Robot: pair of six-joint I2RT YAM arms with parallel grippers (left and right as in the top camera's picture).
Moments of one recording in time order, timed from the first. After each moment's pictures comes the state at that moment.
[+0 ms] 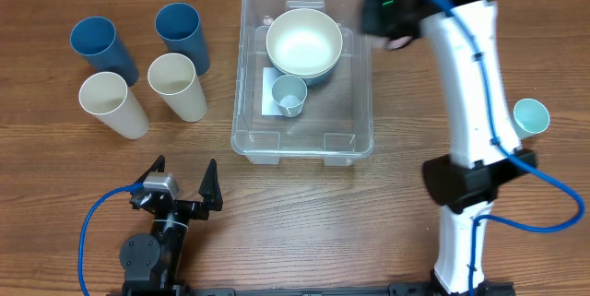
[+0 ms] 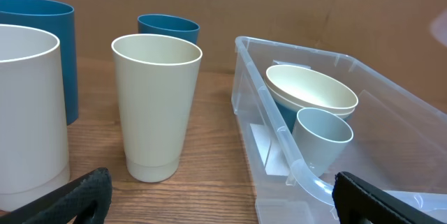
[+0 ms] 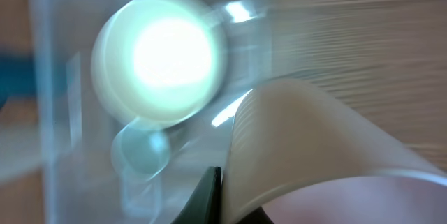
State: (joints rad) left arm 0.00 0.01 0.01 -0.06 0.15 -0.20; right arm 0.34 2.19 2.69 -1.63 -0.02 0.39
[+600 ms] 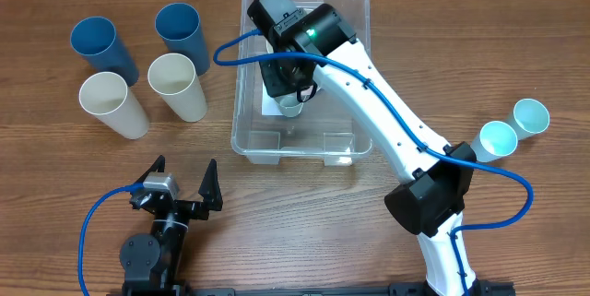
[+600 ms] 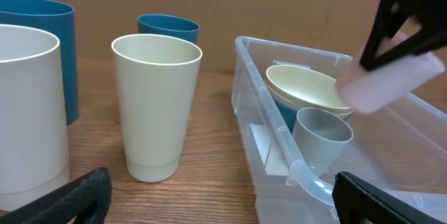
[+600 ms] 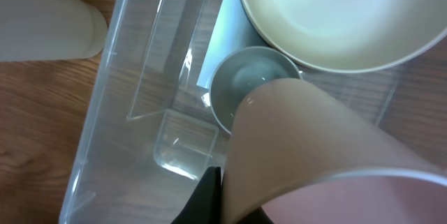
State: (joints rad) left arm 0.00 0.01 0.01 -0.06 0.15 -0.20; right arm 0.66 2.19 2.32 -1.38 0.03 0.38
